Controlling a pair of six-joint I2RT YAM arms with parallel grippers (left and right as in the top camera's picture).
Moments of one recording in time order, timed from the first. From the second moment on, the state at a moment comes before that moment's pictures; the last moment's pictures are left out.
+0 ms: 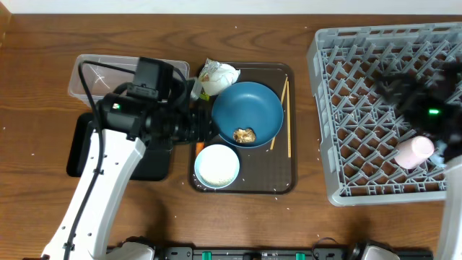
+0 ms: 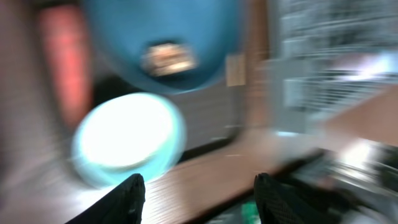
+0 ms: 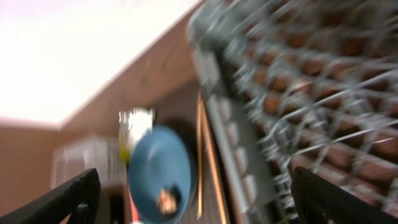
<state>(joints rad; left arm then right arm) -0.25 1.39 1.35 -1.20 0.43 -0.28 -0.32 1.26 1.22 -0.79 -0.59 0.38</state>
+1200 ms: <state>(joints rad) -0.40 1.68 1.17 -0.65 0.03 -0.35 0.19 1.30 1.22 -0.82 -0.32 0.35</state>
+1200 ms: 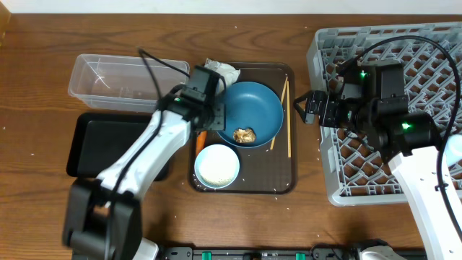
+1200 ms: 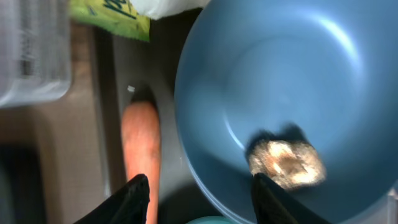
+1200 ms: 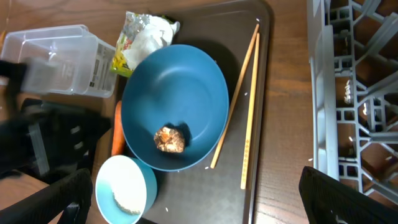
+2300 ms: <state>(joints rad) -0.40 1.92 1.17 -0.44 0.07 -0.40 0.19 1.30 1.22 -0.88 -0.32 0.35</state>
